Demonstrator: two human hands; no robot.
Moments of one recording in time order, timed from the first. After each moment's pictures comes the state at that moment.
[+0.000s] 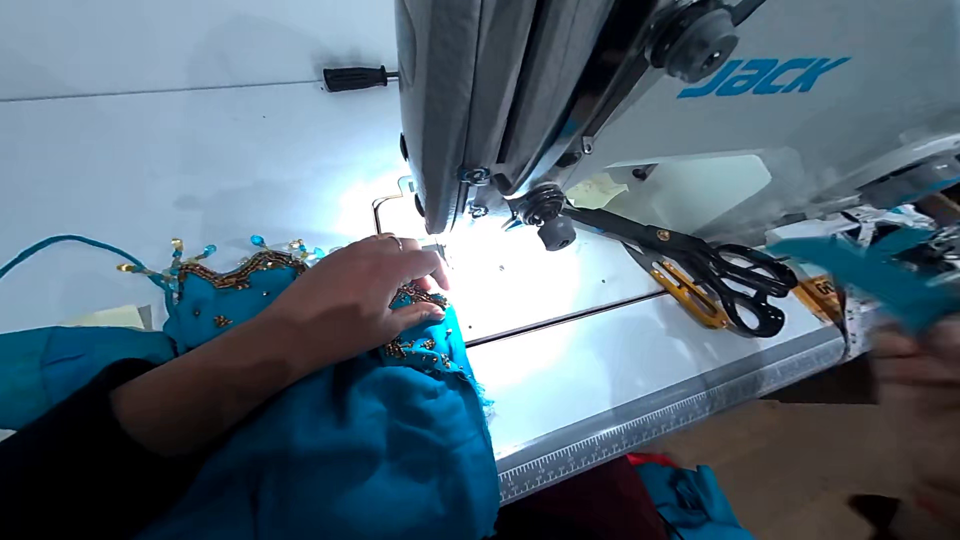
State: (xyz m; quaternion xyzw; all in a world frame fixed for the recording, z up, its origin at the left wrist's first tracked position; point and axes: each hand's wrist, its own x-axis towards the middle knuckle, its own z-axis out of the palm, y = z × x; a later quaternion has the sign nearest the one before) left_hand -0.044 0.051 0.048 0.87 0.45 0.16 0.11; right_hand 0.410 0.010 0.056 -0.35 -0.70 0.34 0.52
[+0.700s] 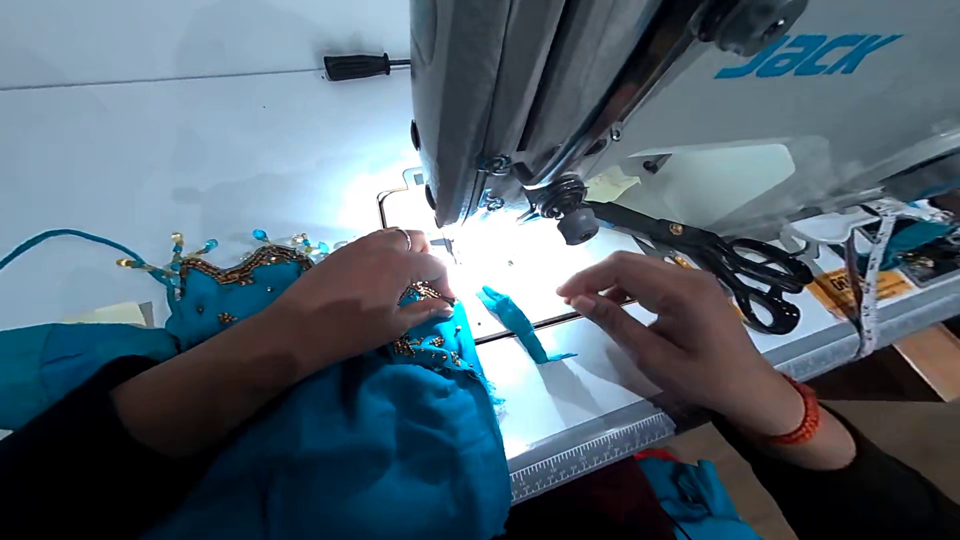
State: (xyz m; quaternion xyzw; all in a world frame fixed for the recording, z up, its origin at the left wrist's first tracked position) left_hand -0.046 0.055 0.046 0.88 0.44 0.16 0.11; right_hand 0.262 0.054 0.048 -0.34 -0.88 0.16 0.29
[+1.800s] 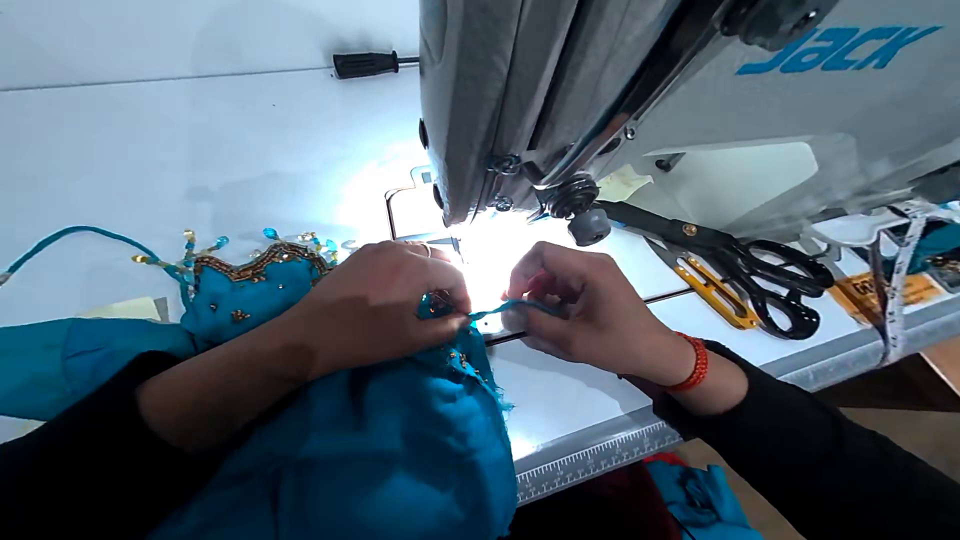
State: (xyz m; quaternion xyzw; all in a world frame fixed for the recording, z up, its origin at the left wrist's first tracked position) left_hand -0.040 0.052 0.042 0.89 0.39 0.20 0.12; right_hand 0.217 0.074 0.026 -0.29 -0.84 0.34 0.31
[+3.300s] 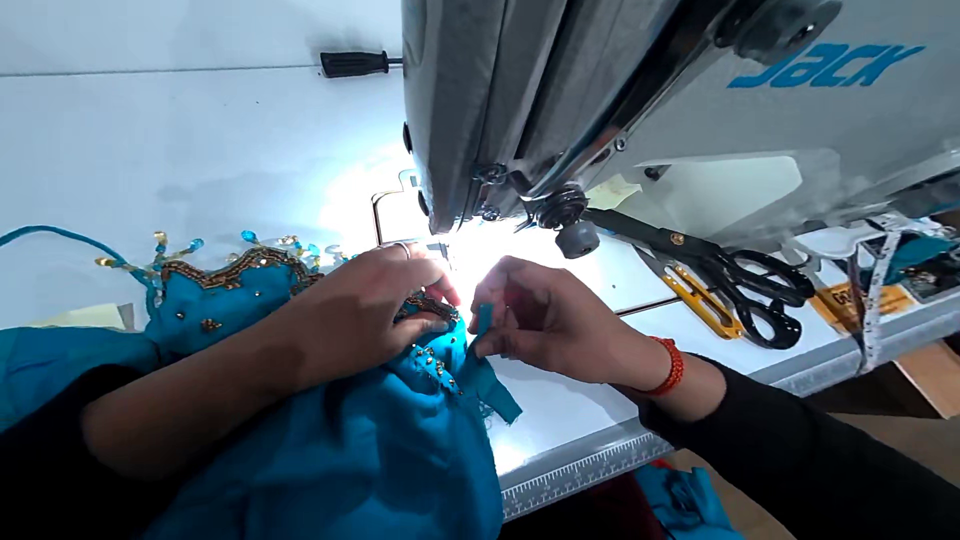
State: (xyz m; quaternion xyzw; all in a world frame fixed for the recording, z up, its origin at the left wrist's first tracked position) left_hand -0.044 0.052 0.039 0.88 0.41 0.20 0.14; right_hand 0.207 0.079 0.024 -0.23 -0.80 0.49 0.26
